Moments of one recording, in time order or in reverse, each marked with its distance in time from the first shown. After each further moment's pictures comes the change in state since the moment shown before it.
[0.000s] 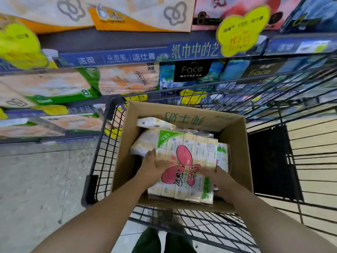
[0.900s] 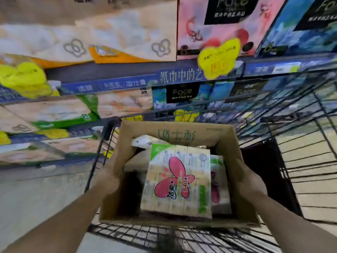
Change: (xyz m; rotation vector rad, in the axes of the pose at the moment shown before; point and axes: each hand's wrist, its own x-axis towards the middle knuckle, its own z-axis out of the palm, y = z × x) left_hand -0.002 -0.020 -0.087 0.440 0.325 0.020; right_hand 0.007 0.000 -0.100 -0.751 0.589 -0.284
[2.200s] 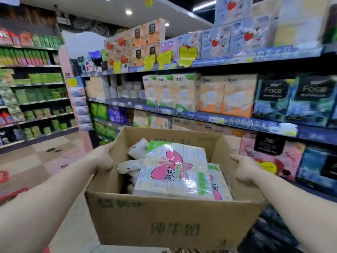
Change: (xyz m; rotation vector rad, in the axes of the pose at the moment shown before) left_hand -0.541 0.132 -0.159 -0.146 0.706 -0.528; right_hand -0.190 -0.092 -0.305 -0.187 0.036 -1.118
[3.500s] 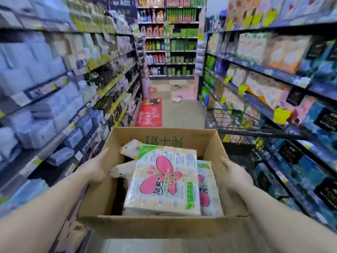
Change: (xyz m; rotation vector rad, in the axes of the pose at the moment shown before) left_hand -0.983 0.261 0.259 0.114 0.057 -0.877; right_hand -0.526 0.462 -0.091 -0.064 -0.426 -0.661
